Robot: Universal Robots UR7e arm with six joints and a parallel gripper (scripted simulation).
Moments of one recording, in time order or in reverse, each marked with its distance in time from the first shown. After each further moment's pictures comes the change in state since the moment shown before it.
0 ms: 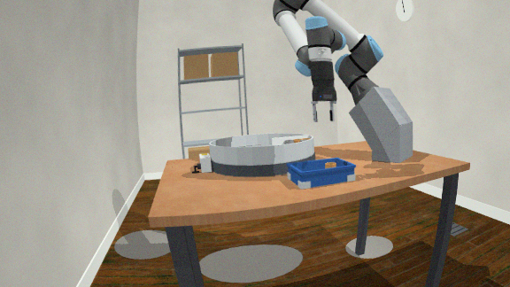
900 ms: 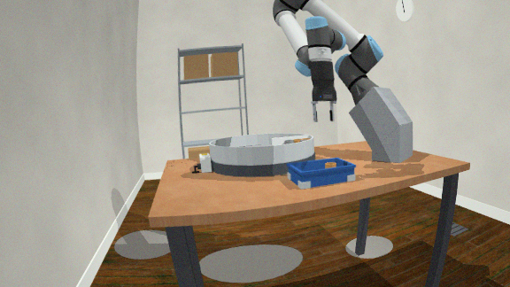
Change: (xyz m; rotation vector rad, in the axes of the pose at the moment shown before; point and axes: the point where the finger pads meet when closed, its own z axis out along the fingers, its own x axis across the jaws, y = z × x) arm 0.000 0.000 0.000 0.000 0.000 0.000
